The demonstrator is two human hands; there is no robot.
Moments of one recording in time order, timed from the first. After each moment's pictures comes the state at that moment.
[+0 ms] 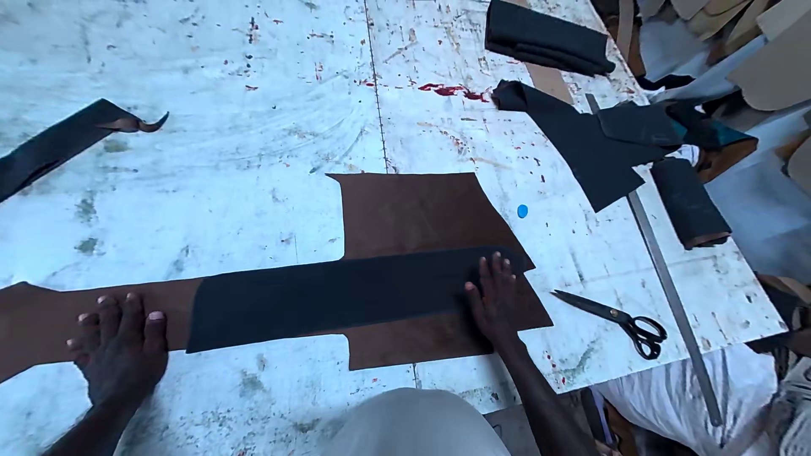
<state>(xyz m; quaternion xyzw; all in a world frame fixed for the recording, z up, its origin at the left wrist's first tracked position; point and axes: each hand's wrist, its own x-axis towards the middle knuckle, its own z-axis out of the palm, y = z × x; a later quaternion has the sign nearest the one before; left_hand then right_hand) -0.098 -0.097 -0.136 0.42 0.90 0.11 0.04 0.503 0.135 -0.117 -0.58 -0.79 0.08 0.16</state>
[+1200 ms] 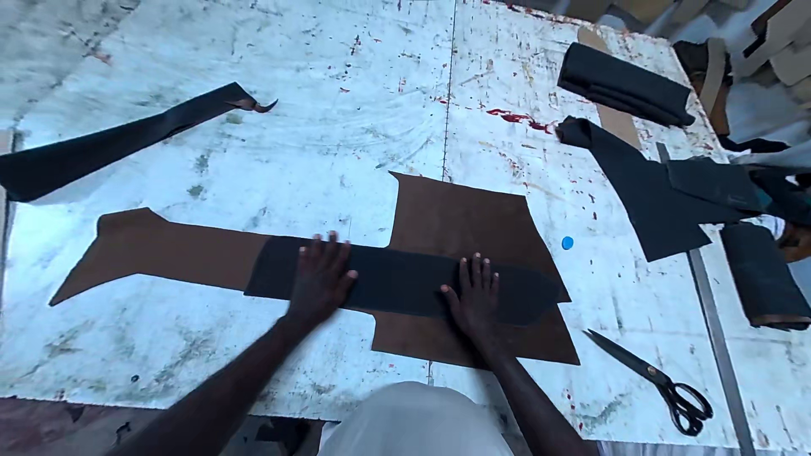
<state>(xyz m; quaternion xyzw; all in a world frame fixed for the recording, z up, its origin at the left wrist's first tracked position) 0.085 -0.002 -0.121 0.62 0.77 0.14 0.02 0.415 0.142 -0.133 -0.48 -0.87 0.08 0.08</state>
